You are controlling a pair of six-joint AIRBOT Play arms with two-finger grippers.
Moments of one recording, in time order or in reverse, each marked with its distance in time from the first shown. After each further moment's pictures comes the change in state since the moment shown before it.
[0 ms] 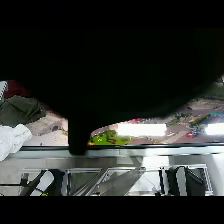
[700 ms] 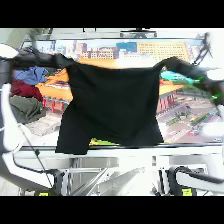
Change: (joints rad) left arm -0.551 -0.738 0.038 0.958 0.331 -0.064; right arm 0.566 -0.795 -0.249 -0.378 -0.405 -0.004
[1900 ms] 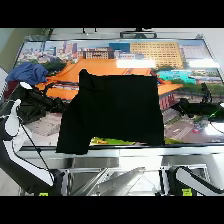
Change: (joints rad) left arm 0.177 -0.167 -0.382 0.275 -0.273 -0.011; right arm -0.373 0.224 -0.419 -0.243 0.576 0.224
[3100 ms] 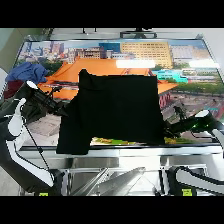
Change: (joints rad) left arm -0.049 0.021 -0.003 0.026 -0.158 0.042; right arm 0.142 -0.167 -0.196 -0.249 0.068 0.029
